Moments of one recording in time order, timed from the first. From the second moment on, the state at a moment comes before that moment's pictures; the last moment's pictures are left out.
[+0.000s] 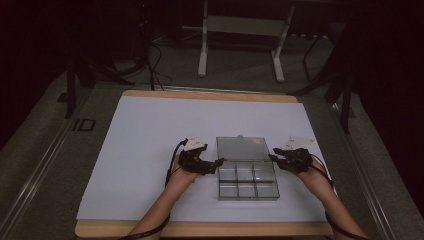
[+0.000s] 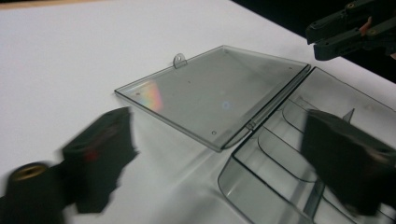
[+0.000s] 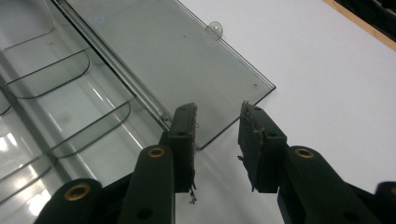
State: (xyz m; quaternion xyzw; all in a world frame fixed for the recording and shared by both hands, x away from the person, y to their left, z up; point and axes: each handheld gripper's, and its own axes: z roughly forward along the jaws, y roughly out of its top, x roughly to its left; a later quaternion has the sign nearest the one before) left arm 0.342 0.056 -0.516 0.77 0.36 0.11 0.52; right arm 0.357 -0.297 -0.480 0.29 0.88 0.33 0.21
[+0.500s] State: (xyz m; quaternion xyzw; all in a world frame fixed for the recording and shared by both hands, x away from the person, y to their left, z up) left arm 0.306 0.094 -0.530 0.75 0.35 0.14 0.54; right arm 0.348 -0.321 -0.481 0.28 0.90 0.28 0.17
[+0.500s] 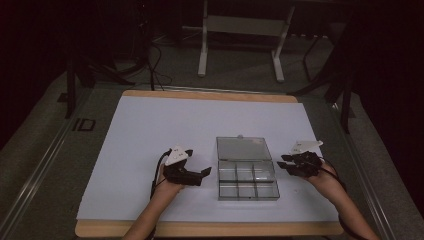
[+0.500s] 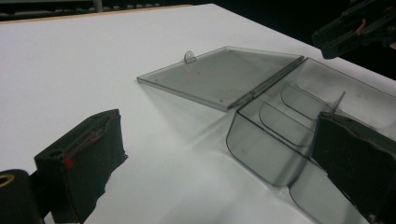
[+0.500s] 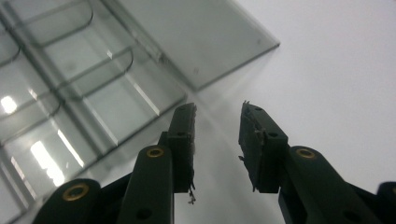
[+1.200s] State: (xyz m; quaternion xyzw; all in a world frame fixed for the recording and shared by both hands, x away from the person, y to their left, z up) left arm 0.299 0.101 -0.542 0.74 0.36 0.17 0.55; right arm 0.333 -0.329 -0.485 0.19 0.95 0.22 0.08
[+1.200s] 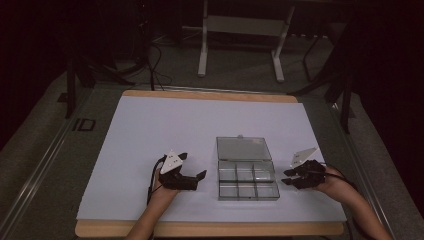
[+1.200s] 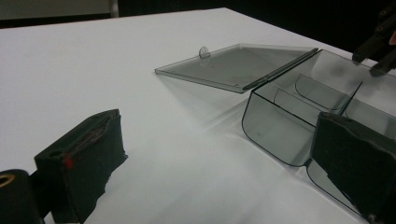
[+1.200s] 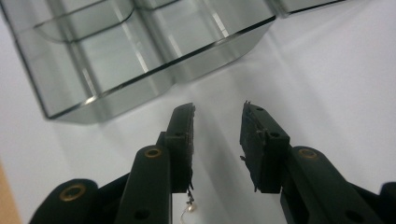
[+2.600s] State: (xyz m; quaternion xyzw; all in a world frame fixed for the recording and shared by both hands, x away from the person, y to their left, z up) left arm 0.300 0.104 -0.543 0.73 0.36 0.16 0.56; right arm 0.327 -0.336 -0.494 0.09 0.99 0.04 0.03
